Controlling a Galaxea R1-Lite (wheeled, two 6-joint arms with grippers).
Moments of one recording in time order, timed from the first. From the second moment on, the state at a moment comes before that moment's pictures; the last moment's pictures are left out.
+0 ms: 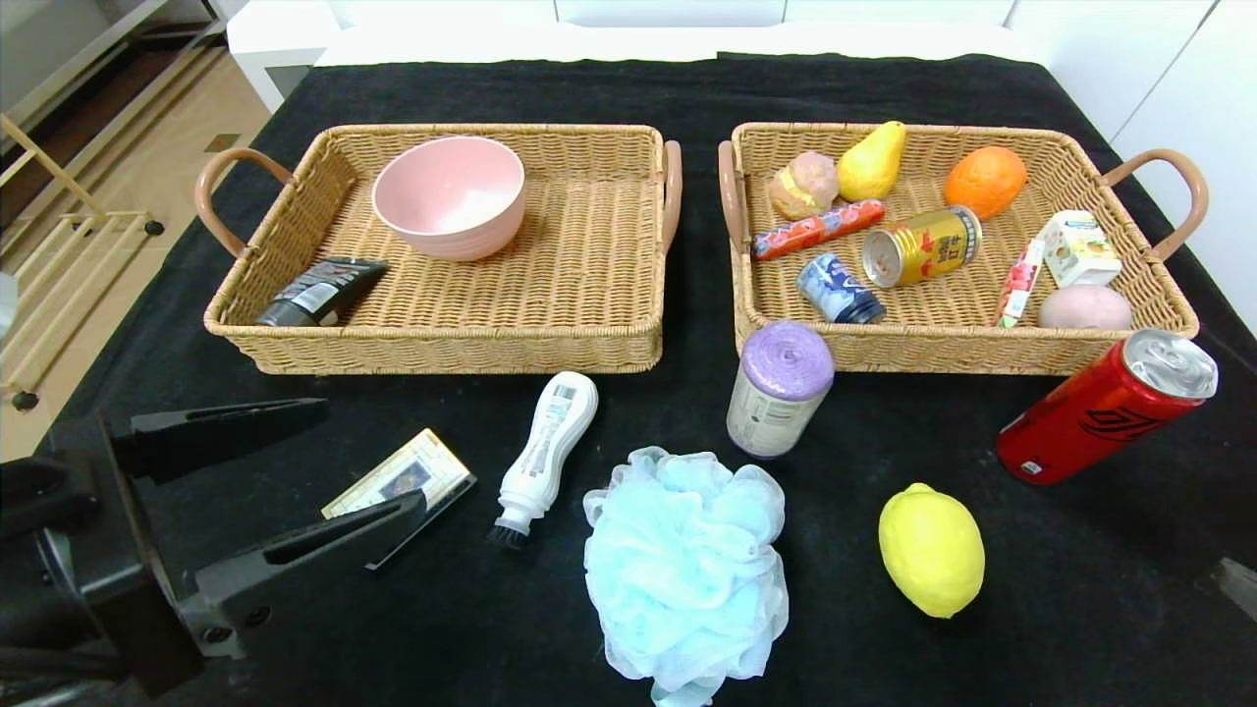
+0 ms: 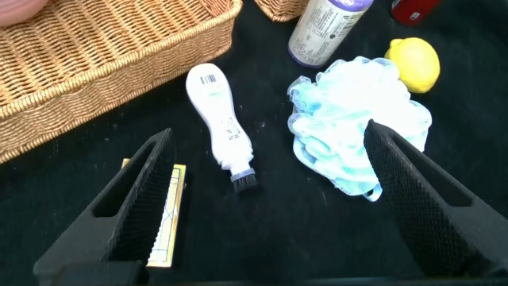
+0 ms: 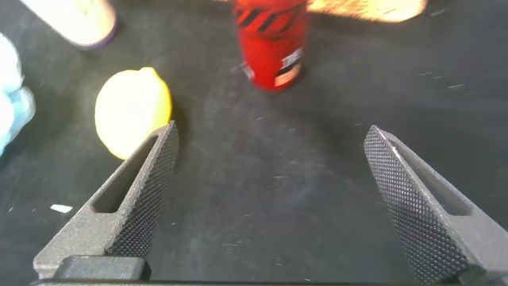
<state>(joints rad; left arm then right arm) -0.43 1.02 -0.64 -0.25 -0.24 0.09 0.10 0.73 -0.41 -0.15 0.08 0.00</state>
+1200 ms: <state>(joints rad) -0.43 1.01 -0.64 -0.26 -0.23 0.11 0.26 1.12 -0.38 -0.57 -0.16 0.03</state>
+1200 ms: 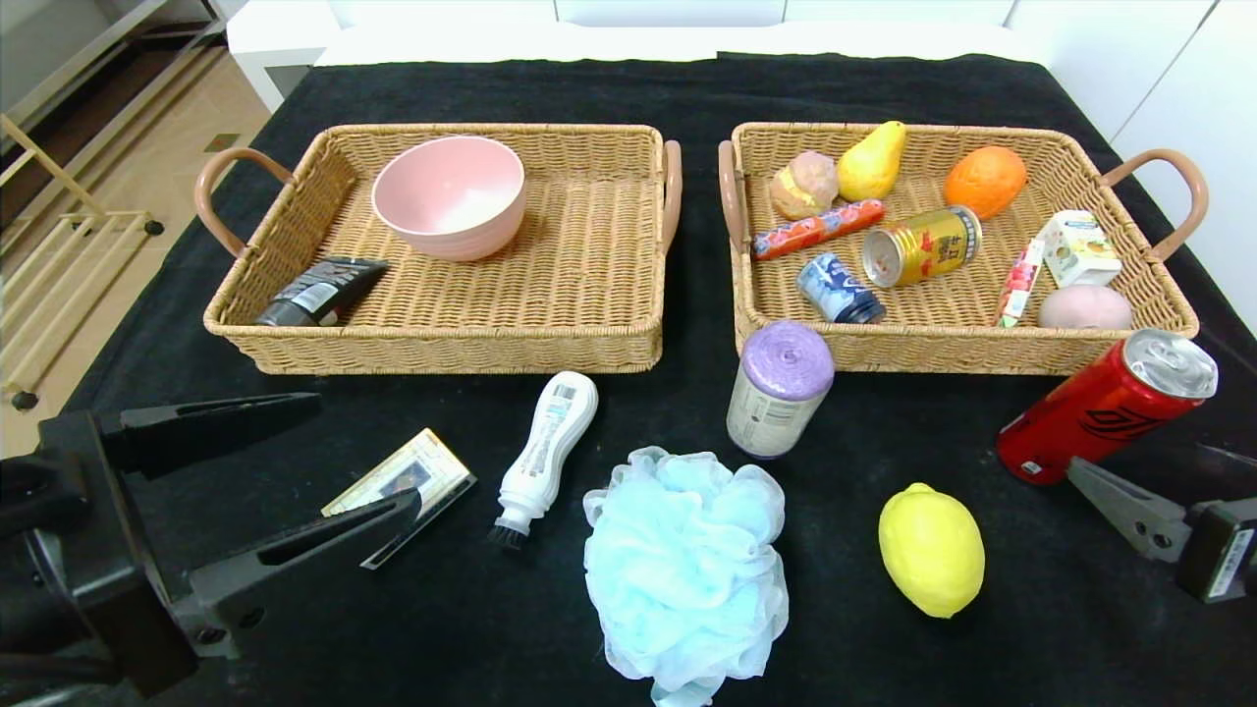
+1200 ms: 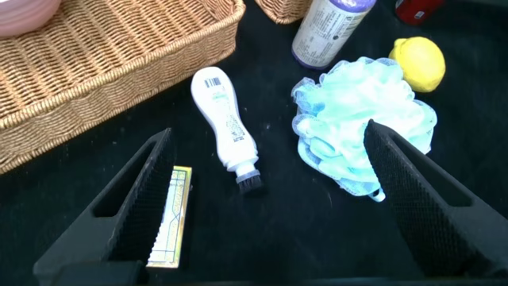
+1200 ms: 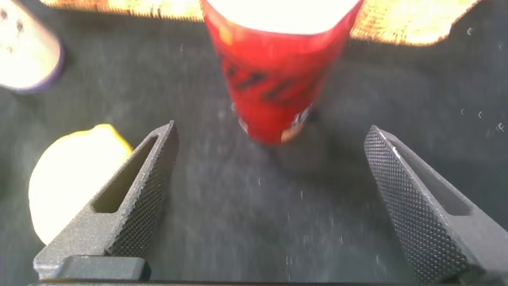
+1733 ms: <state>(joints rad) -0.43 1.02 -0.64 -0.25 -0.23 0.12 0.27 1.20 -0.40 -0.67 -0.19 0.04</state>
